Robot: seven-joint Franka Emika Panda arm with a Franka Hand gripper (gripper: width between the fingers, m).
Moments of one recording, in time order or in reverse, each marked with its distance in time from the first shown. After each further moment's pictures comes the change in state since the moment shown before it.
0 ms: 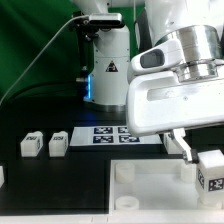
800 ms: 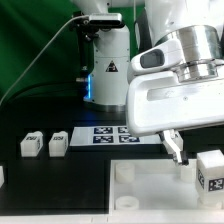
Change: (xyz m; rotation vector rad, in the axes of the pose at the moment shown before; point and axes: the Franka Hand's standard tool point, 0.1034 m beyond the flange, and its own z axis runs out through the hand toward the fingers) arm 0.000 0.000 0.000 0.000 0.000 0.000
